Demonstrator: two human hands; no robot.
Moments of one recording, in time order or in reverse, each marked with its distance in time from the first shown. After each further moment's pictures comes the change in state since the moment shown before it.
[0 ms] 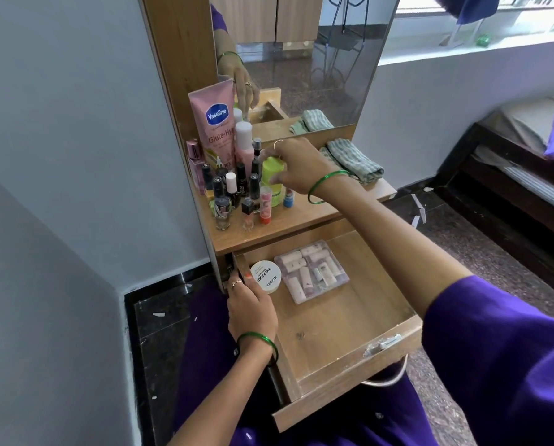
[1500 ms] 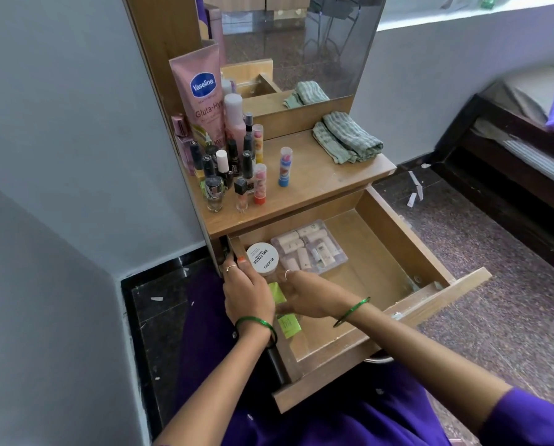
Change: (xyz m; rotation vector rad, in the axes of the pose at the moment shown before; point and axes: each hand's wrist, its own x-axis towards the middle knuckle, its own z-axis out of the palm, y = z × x) left_hand -0.003 0.004 -0.002 -0.077 0.031 -0.015; right_hand -0.159 -0.011 0.106 0.297 -0.610 0.316
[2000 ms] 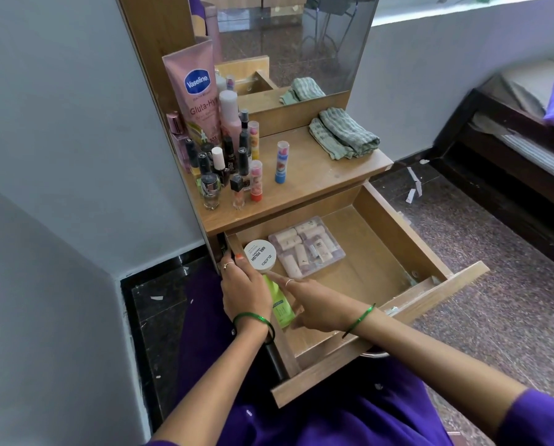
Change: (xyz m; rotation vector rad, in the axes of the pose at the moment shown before) left_hand 0.005 -0.007 0.004 -0.001 -0.002 0.014; right_hand -0.010 0.017 0.015 -0.080 -0.048 -0.107
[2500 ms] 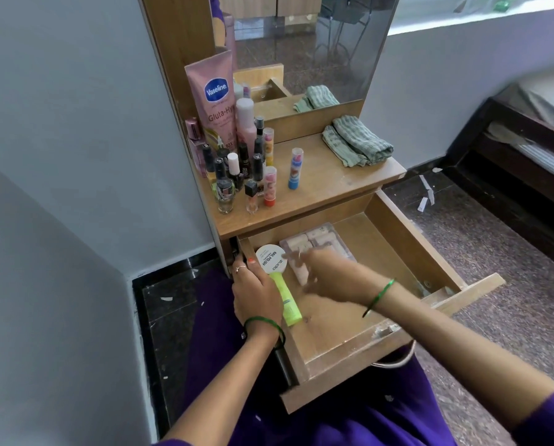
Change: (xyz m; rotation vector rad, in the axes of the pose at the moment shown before) left_hand -0.004 0.006 -0.003 0.021 0.001 -0.006; right_hand -0.009 -0.031 -0.059 -0.164 0.106 0.056
